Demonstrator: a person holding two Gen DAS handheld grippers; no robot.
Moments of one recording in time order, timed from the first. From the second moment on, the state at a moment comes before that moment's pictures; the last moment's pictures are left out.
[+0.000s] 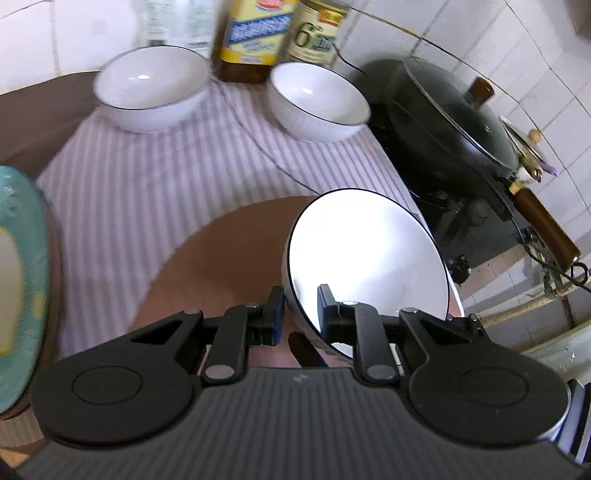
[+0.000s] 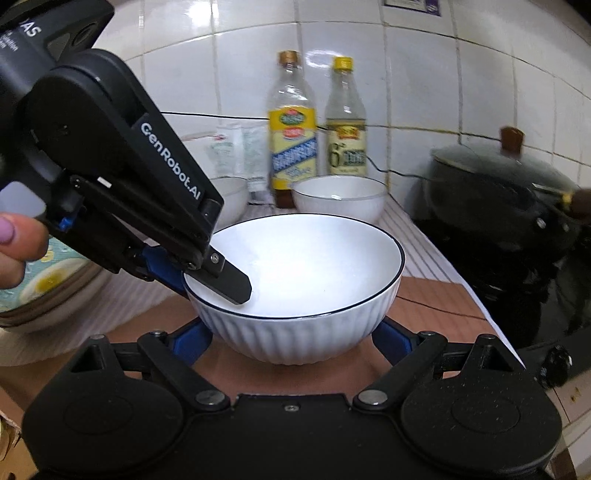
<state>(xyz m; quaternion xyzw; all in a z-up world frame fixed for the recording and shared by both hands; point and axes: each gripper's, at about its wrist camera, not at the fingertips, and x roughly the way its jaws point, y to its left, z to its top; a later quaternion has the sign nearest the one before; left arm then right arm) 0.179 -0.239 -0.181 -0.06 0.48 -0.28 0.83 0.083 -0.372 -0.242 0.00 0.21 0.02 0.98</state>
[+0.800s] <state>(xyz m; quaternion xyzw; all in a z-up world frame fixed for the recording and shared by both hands) 0.201 -0.177 -0.194 -0.04 0.48 -0.19 0.85 0.132 -0.312 -0.260 -0.05 0.22 0.13 0.97</state>
